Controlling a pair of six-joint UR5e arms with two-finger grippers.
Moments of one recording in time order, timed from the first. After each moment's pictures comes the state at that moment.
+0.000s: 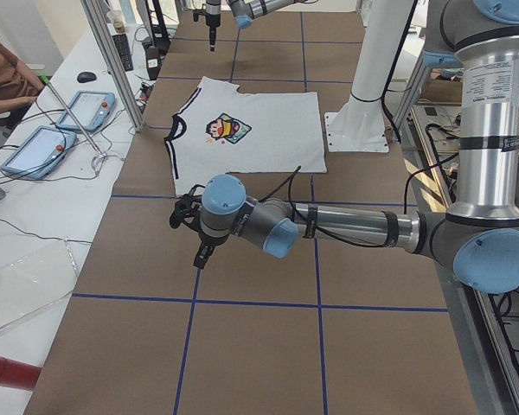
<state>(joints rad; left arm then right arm) -1.51 -1.52 -1.69 -2.01 -2.43 -0.10 1.15 -1.10 1.17 -0.94 2.22 0.70</state>
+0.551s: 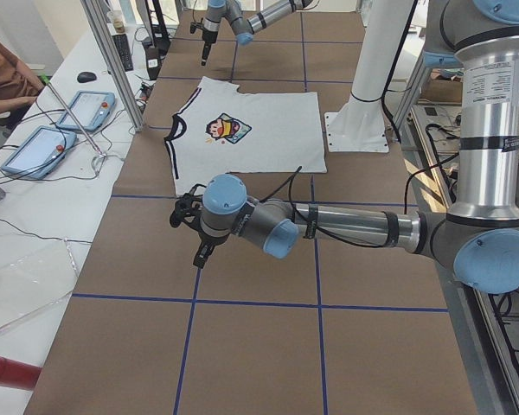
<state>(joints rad) -1.51 -1.52 -1.69 -2.02 -2.43 -0.10 1.06 -1.02 1.04 -0.72 2.09 0.91</state>
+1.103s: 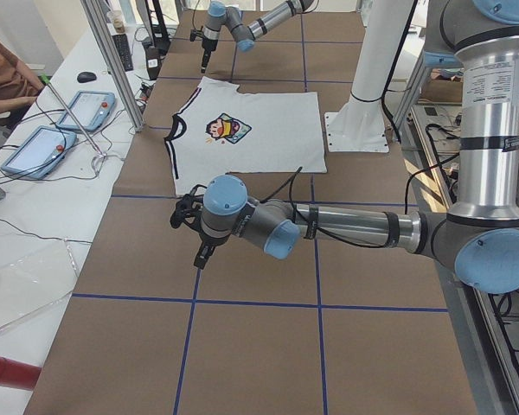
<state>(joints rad) -1.51 -1.51 -1.69 -2.02 -2.43 -0.09 1.01 -0.99 1.01 -0.72 2.05 0.94</state>
